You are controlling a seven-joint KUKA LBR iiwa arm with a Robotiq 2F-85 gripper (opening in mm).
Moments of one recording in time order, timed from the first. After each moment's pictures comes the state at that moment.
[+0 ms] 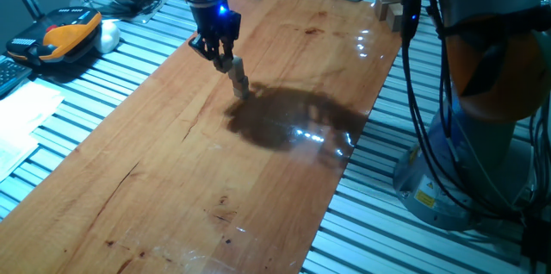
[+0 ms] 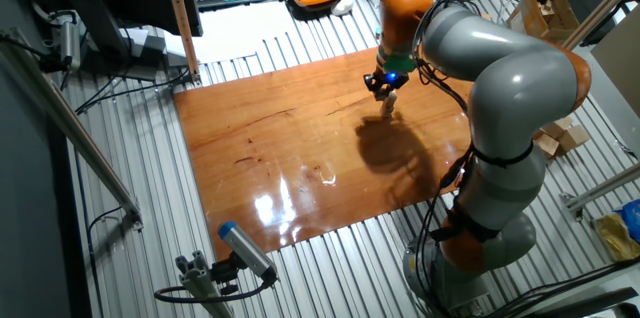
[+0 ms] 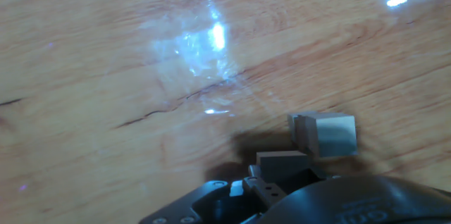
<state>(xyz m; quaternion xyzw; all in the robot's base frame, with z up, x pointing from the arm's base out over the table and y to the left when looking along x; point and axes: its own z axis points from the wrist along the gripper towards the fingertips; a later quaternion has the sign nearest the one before) 0.529 -0.002 0.171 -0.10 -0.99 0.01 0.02</state>
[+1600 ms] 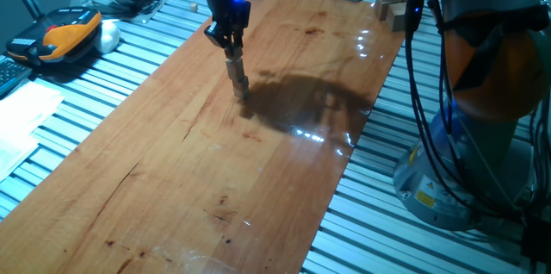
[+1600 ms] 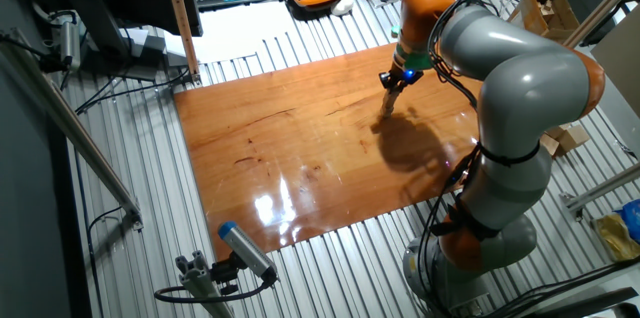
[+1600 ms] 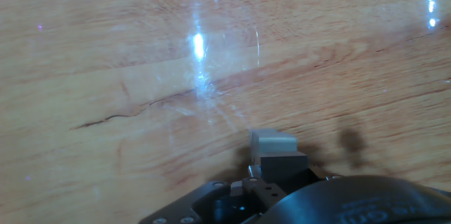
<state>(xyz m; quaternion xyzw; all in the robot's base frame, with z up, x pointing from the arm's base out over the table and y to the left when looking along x) 0.531 -0.050 0.170 -0.07 -1.00 0.02 -0.01</state>
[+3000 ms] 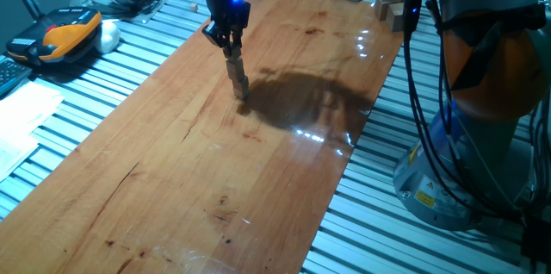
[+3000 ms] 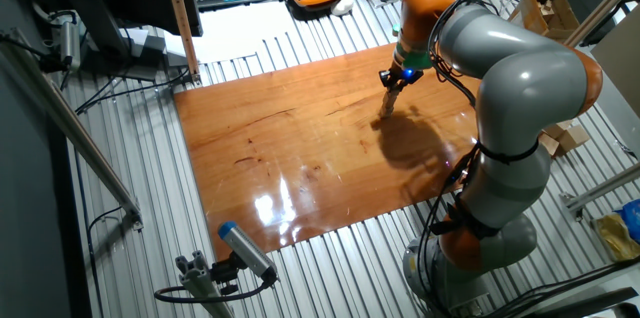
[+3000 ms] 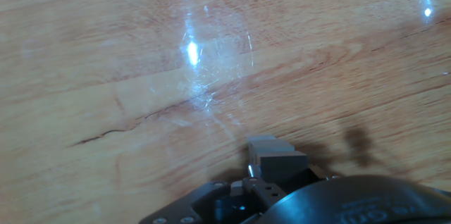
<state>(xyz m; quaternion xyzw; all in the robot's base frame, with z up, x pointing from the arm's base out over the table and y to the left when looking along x) 0.537 -0.053 0.166 -0.09 -1.00 0.02 -0.01</state>
